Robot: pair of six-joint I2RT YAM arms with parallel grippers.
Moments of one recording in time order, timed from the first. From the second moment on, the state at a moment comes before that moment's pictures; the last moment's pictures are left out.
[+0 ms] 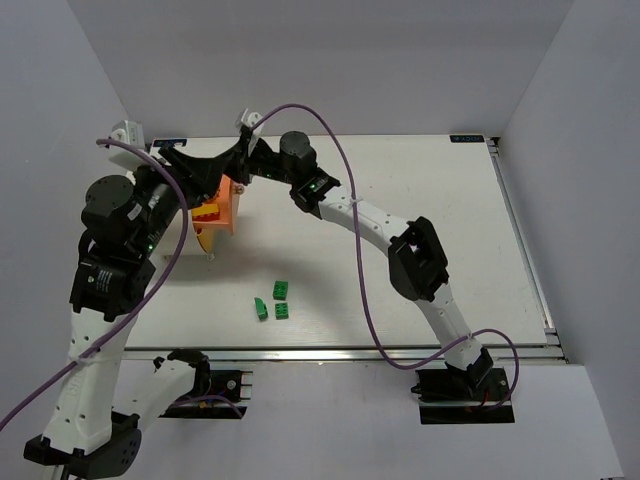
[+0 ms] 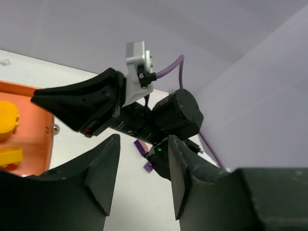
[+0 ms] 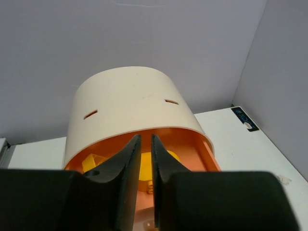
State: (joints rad) left arm -0.27 0.89 1.40 -0.49 0.04 -0.60; right arm 0.85 2.31 2.13 0.39 -0.53 0.06
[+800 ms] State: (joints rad) left arm -0.29 1.58 1.53 -0.64 0.04 -0.56; right arm 0.38 1.69 1.28 0.20 -0.43 0.15
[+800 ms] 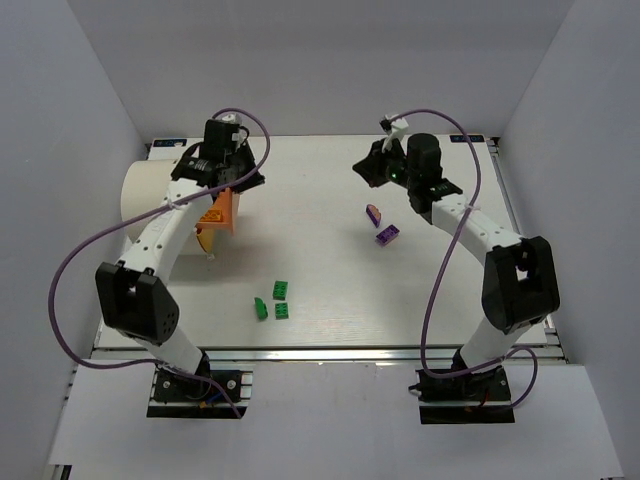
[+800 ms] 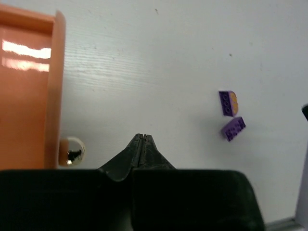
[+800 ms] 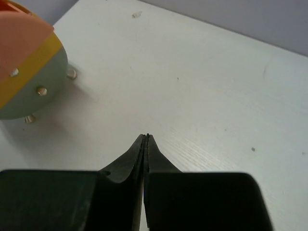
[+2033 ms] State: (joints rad) left arm -0.35 1.81 1.84 -1.00 -0.63 -0.31; right arm 0.26 1.61 1.14 0.17 -0.52 0.18
